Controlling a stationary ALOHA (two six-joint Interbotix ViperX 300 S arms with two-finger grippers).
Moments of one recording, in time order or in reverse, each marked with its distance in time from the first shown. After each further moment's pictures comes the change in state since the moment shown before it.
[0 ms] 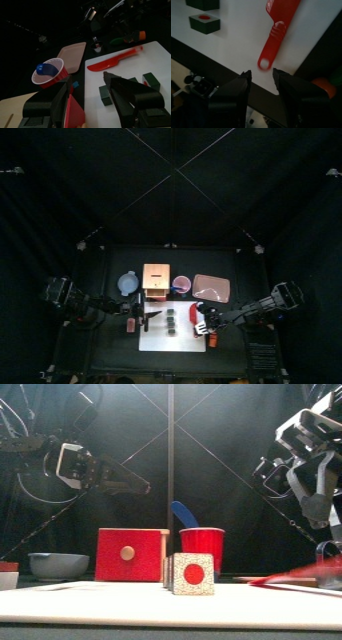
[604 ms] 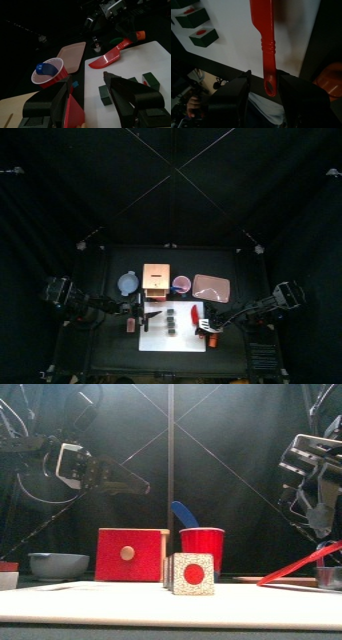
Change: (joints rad) left arm 0.002 -0.002 0.000 -0.002 0.000 0.000; right arm -0.006 -0.011 0.123 0.273 -0.319 0.071
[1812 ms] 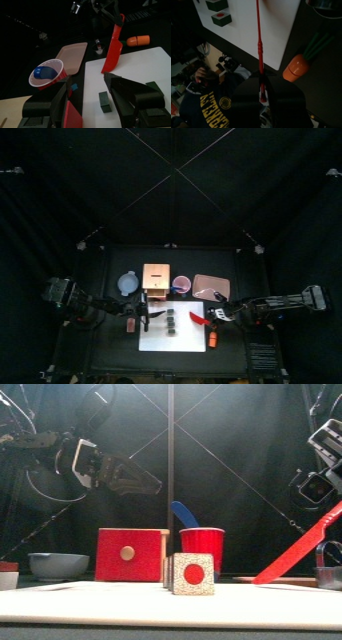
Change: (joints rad) left arm -0.011 0.038 -0.060 -0.058 0.034 -0.003; right arm -0.232 -0.463 0.179 0.259 0.232 -0.430
